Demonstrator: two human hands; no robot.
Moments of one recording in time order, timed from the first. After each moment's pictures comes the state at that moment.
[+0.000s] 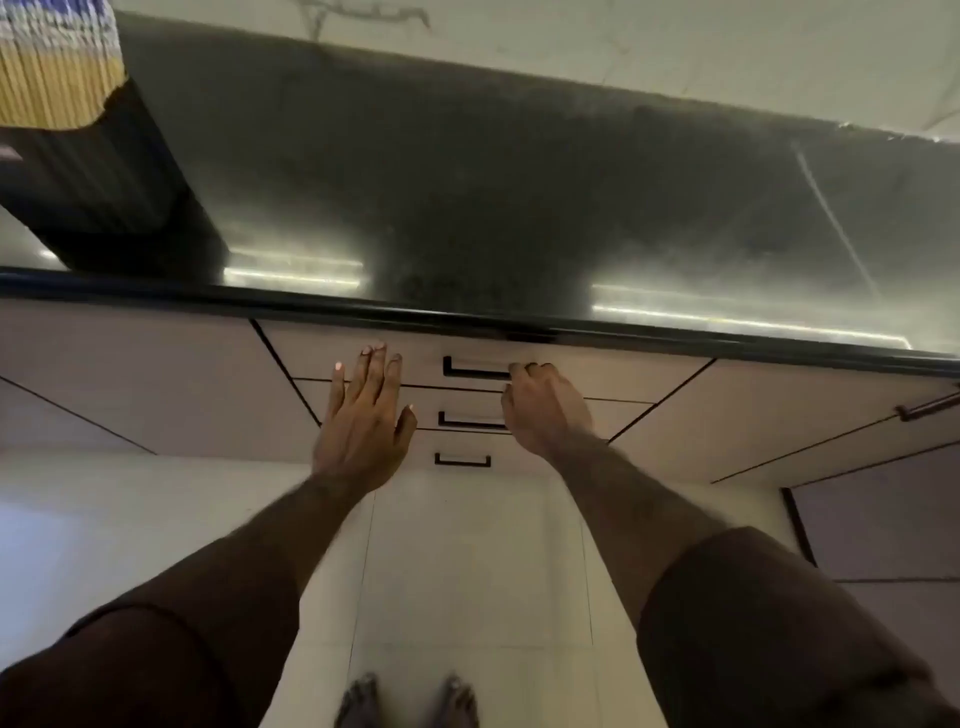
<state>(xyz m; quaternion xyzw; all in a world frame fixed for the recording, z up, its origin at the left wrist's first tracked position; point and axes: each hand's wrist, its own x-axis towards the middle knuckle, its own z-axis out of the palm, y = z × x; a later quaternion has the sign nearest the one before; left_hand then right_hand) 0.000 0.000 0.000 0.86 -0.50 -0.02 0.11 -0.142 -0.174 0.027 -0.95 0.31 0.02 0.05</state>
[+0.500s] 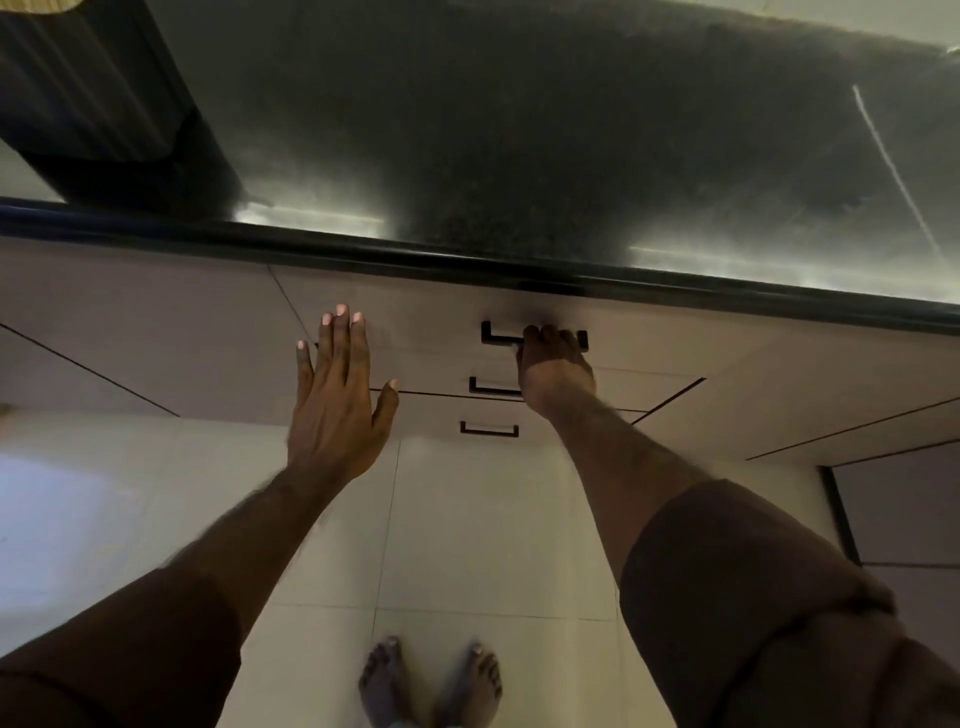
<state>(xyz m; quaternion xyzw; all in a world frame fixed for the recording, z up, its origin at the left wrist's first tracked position) 0.036 0.044 -0.041 0.89 -0.43 -0.01 0.14 -0.089 -0.175 -0.036 -0.89 0.42 0.08 0.13</state>
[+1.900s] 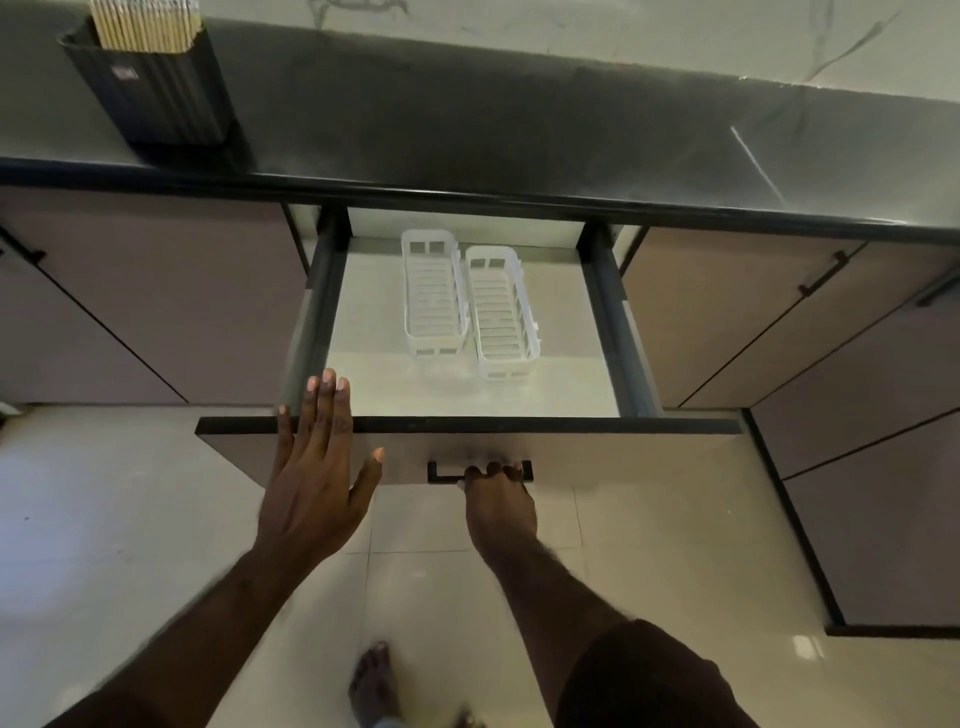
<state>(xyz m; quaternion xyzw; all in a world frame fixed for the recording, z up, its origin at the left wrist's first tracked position) -0.188 0.257 0.028 0.86 -0.49 0.03 0.16 -0.339 0.126 -0.018 -0.89 0.41 0.11 0.18</state>
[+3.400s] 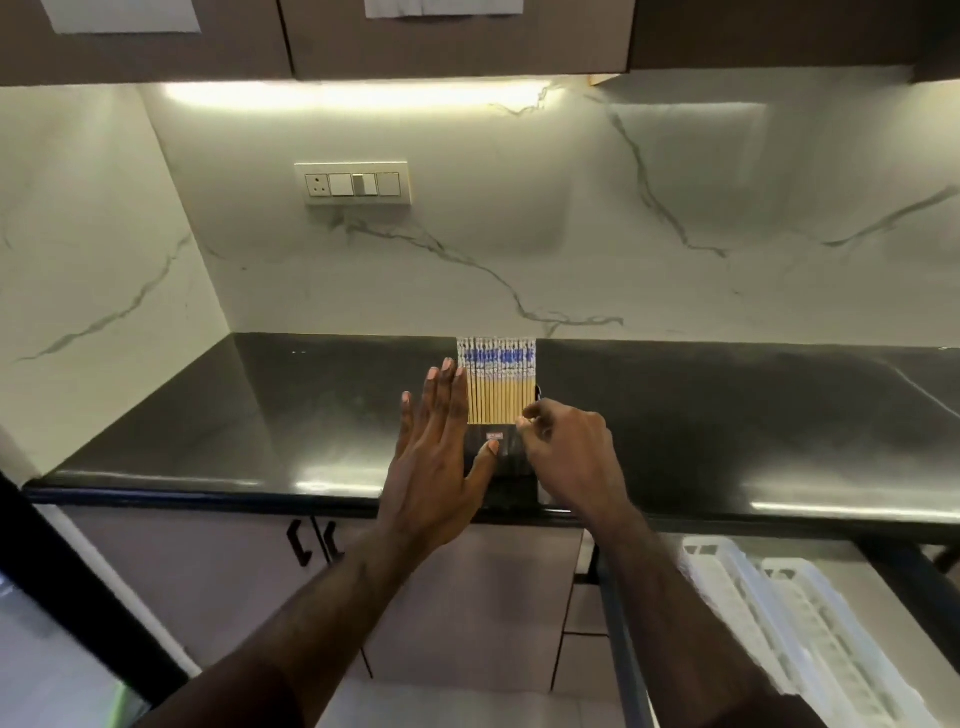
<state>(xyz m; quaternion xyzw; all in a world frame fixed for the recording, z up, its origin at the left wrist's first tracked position) 0.270 0.261 0.272 0.78 -0.53 0.16 0.29 0.164 0.132 0.287 -0.87 0.32 -0.29 0.23</state>
